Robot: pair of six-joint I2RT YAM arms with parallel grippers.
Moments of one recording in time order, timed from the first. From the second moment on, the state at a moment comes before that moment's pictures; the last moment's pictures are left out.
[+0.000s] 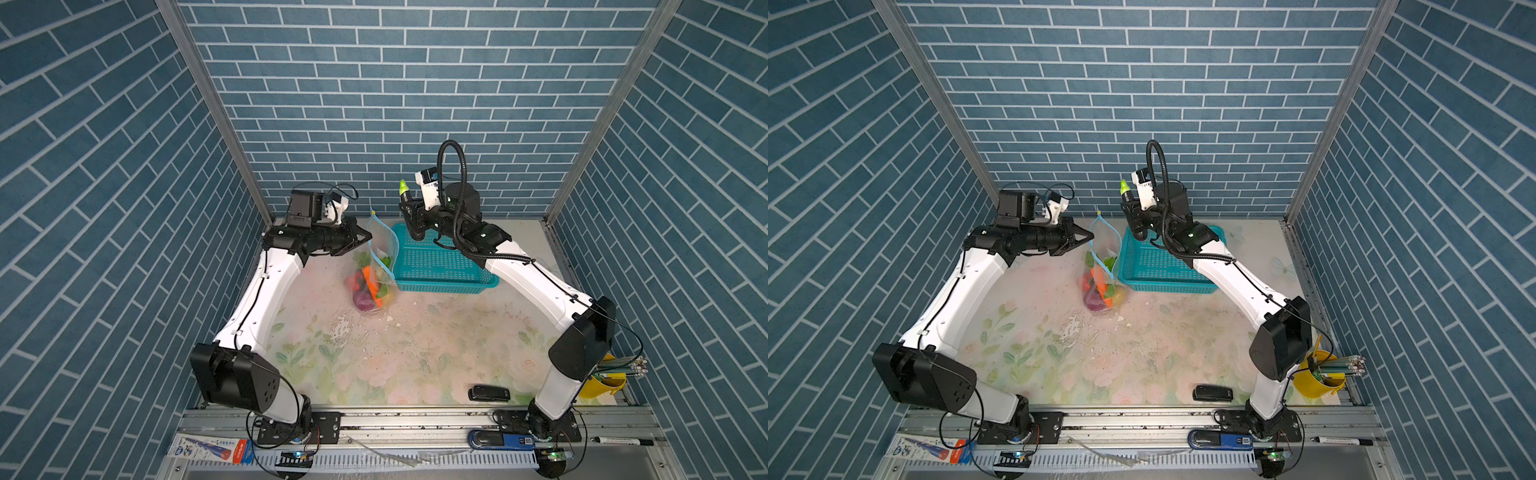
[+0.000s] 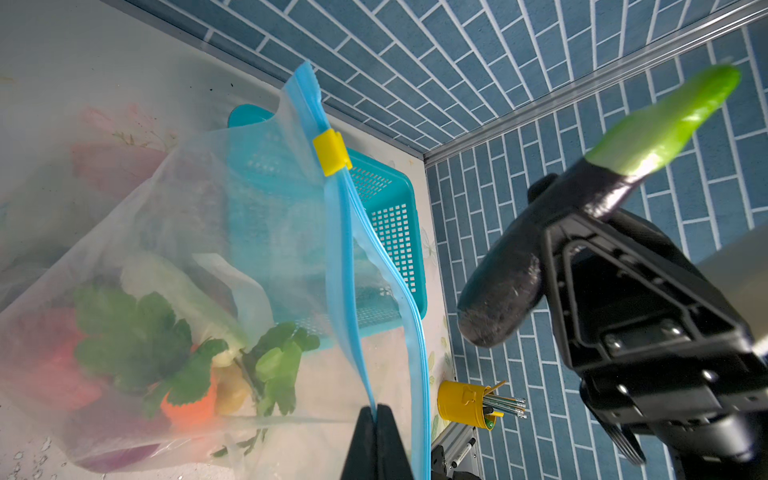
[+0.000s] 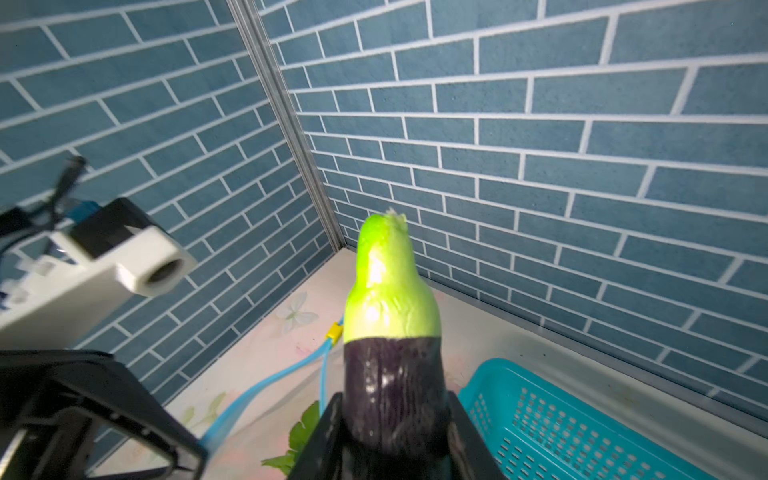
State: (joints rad) left arm -0.18 1.50 1.57 -0.74 0.68 -0.61; right arm 0.72 1.76 1.74 -0.16 -0.12 0.19
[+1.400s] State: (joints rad) left arm -0.19 1.52 1.57 -0.74 0.69 -0.59; right arm 0.94 1.81 1.69 -0.02 0.10 0.26
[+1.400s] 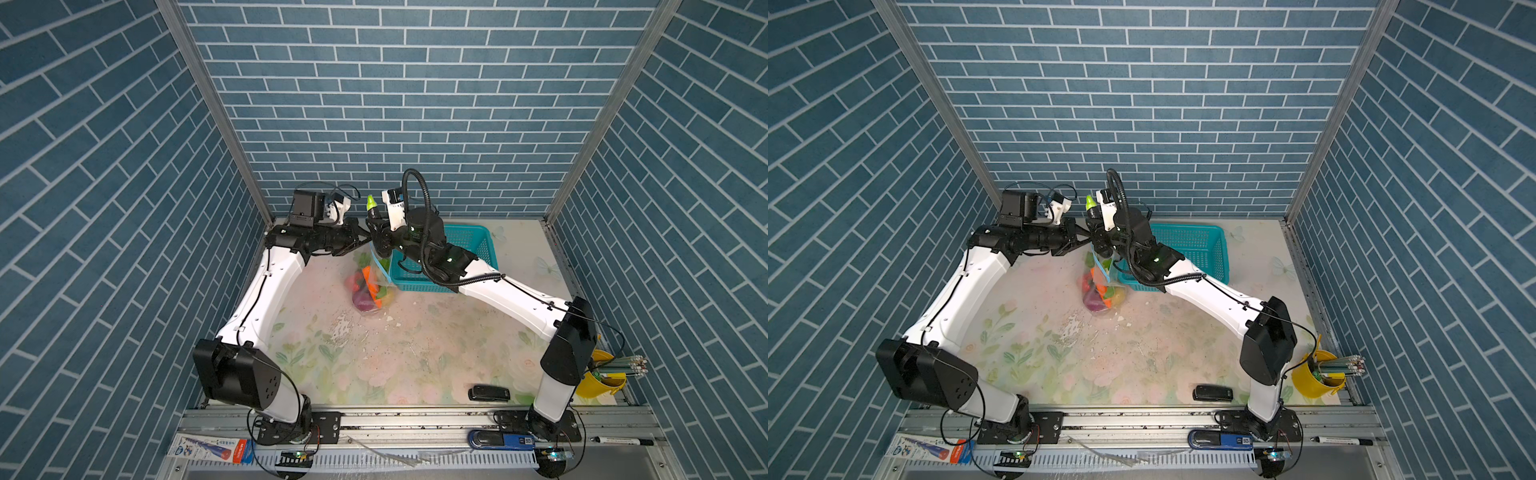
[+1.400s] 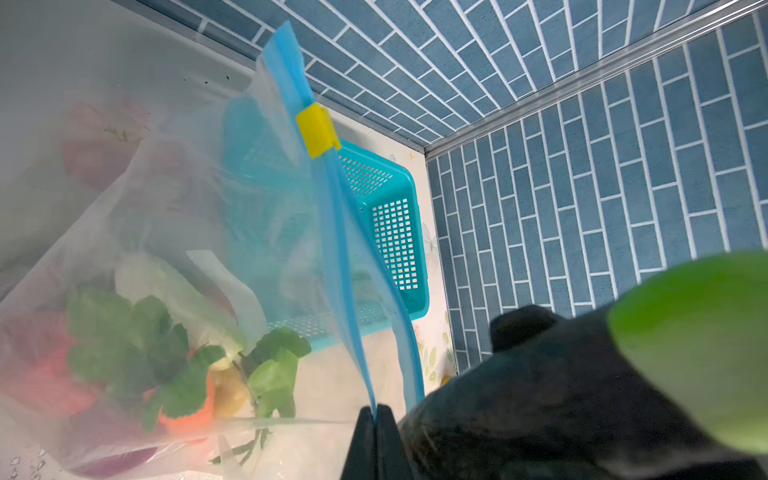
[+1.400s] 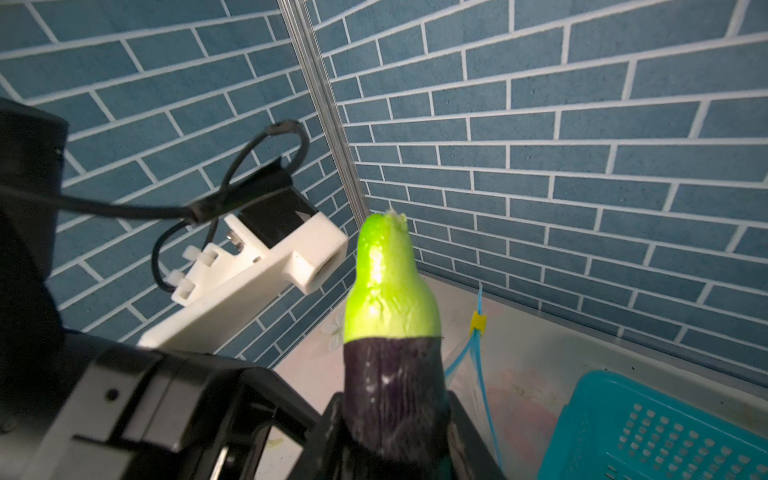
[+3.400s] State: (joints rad) left arm -0.19 1.51 1.57 -0.74 0.68 -0.59; right arm 0.94 1.80 1.68 -0.05 0.14 0.26
